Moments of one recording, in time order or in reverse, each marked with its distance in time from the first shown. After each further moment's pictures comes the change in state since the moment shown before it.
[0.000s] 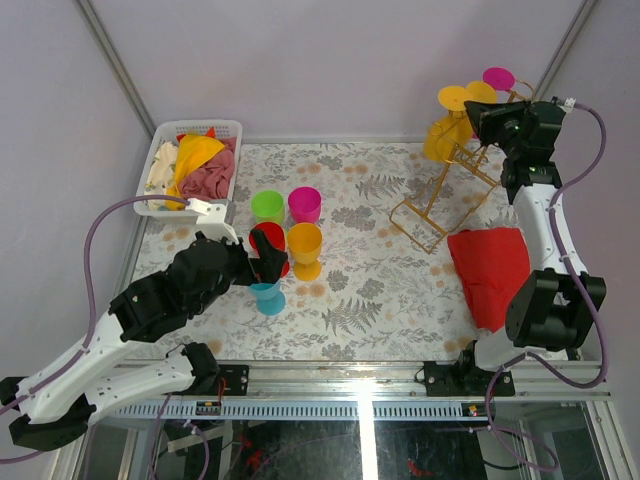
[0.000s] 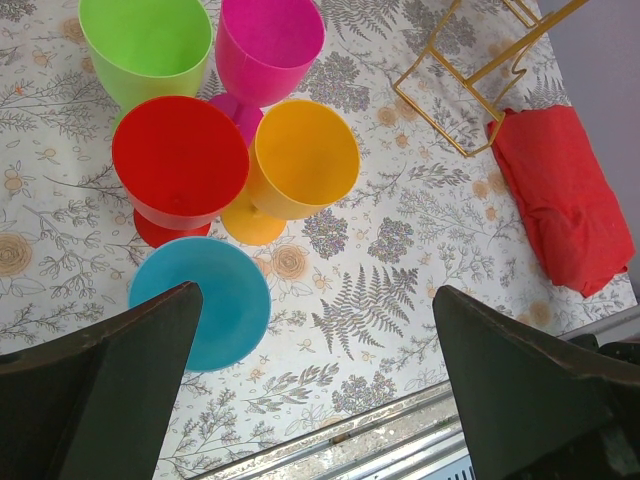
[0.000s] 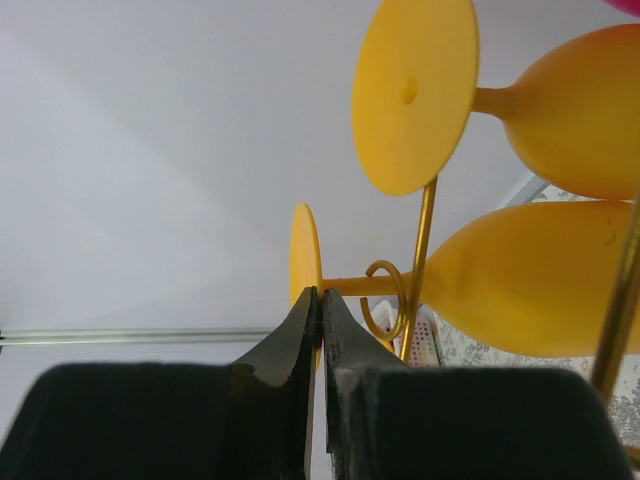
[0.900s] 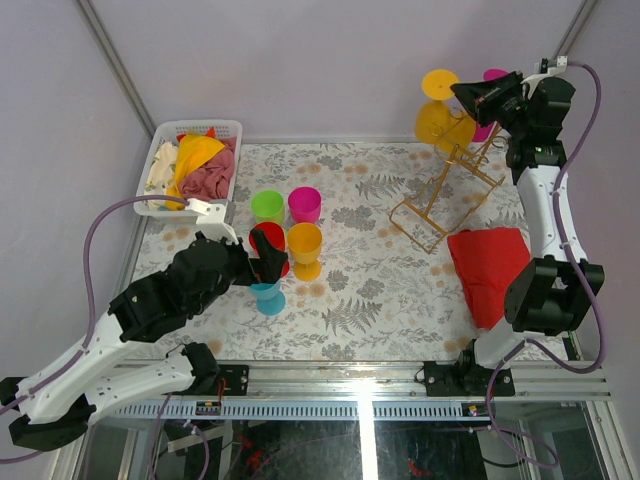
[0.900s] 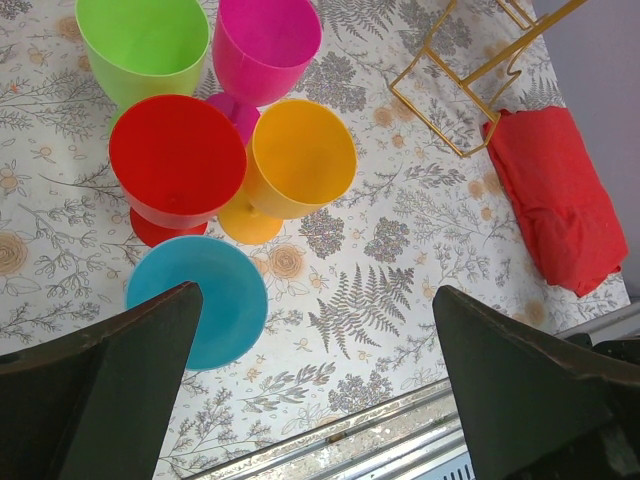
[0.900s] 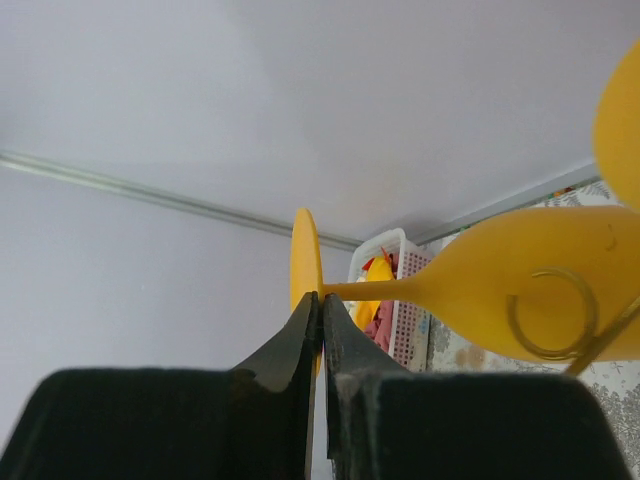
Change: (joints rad) left arm 0.000 -0.003 0.000 0.000 0.005 -0.005; right arm 0.000 0.109 0.223 -0.016 -0.305 -0.159
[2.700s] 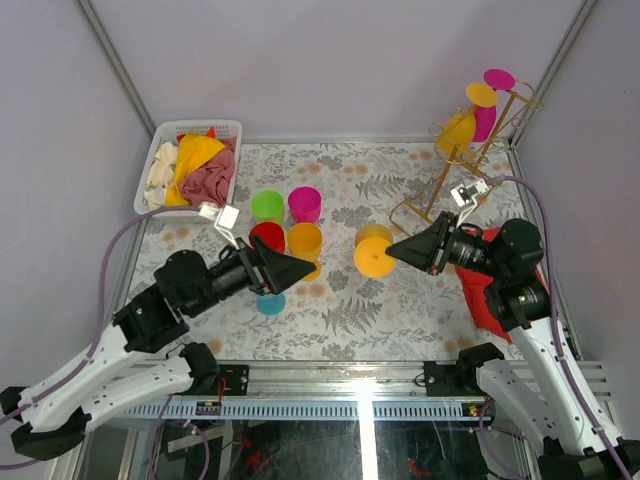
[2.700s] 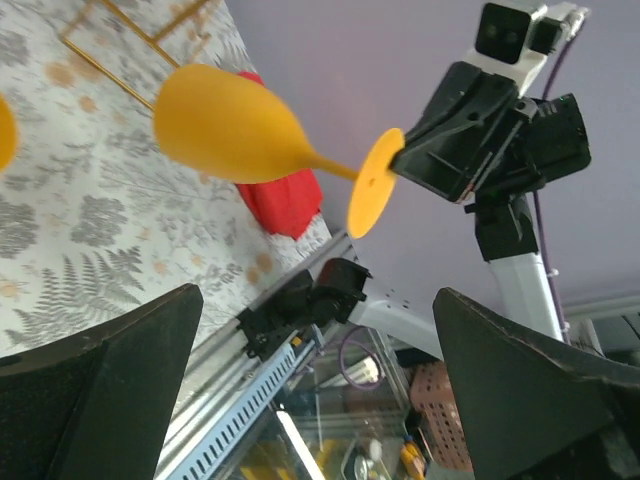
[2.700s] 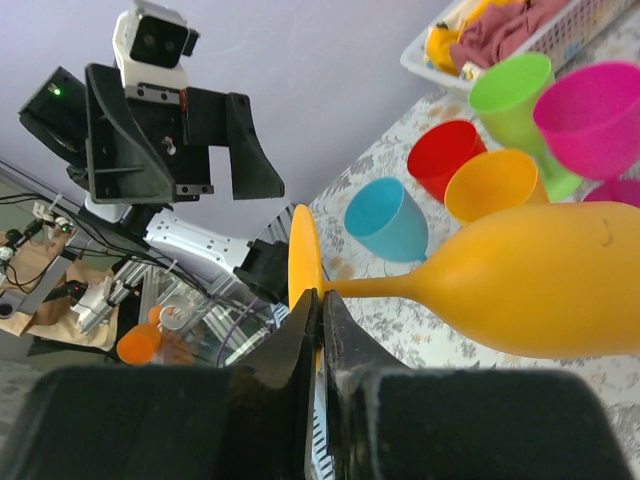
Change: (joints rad) left arm 0.004 -0.135 -0.179 0.415 0.429 -0.272; right arm 0.419 -0.933 -0.836 -0.057 -0.322 -0.467
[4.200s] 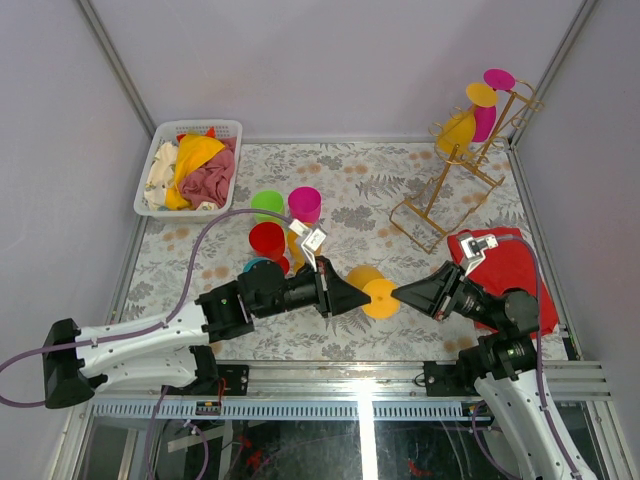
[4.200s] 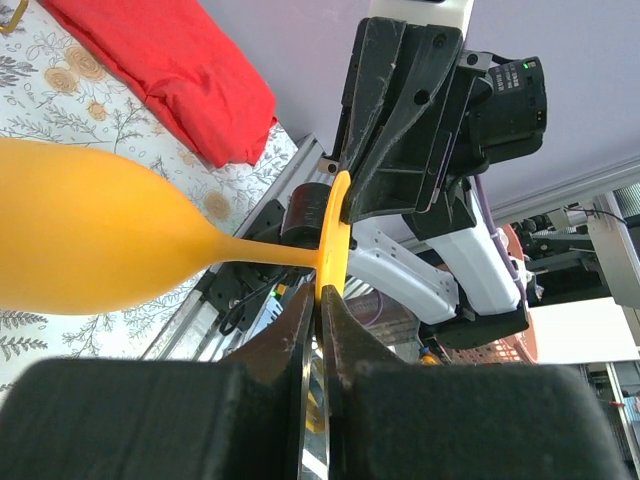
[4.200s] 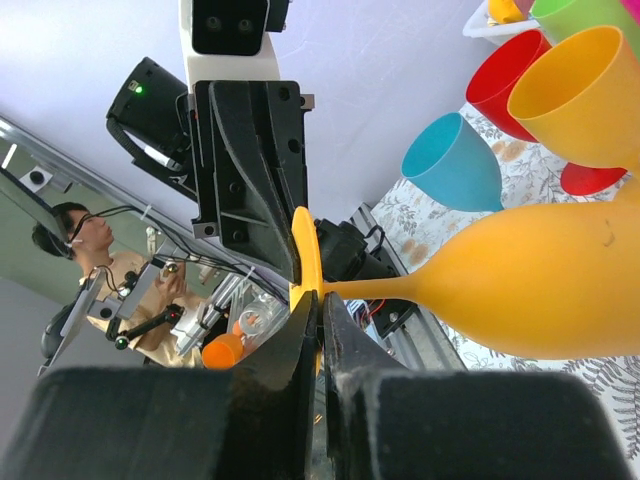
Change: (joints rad) left arm -0.243 0.388 -0.129 0.513 0.084 0.046; right arm 0.002 -0.477 -0.493 0.255 0.026 0.397
